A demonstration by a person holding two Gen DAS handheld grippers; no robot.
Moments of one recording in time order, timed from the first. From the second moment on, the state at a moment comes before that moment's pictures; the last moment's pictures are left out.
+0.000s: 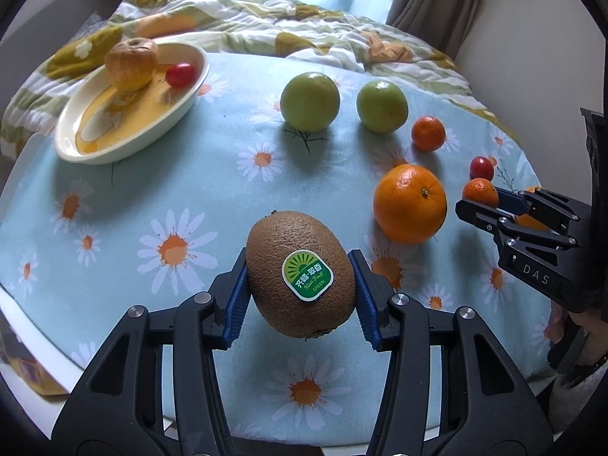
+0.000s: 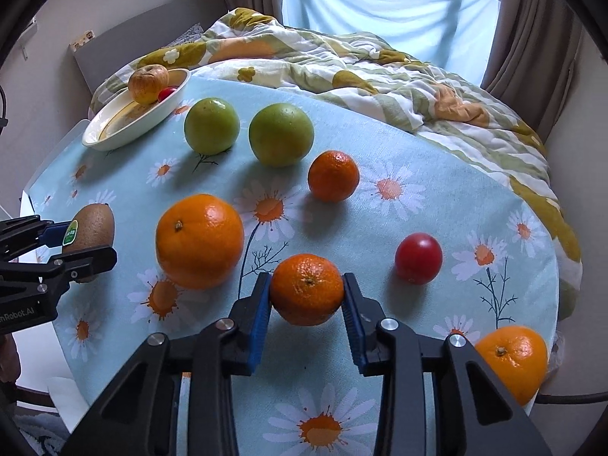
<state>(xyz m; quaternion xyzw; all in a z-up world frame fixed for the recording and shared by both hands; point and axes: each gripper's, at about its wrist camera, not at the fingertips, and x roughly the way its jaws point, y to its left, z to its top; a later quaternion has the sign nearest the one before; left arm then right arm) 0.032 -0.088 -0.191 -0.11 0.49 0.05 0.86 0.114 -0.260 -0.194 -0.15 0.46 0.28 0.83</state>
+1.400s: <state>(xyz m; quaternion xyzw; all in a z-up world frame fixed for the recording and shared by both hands) 0.085 0.124 -0.114 -0.06 0.45 -0.01 0.89 0.096 -0.077 -0.109 -0.08 0.45 0.23 0.86</state>
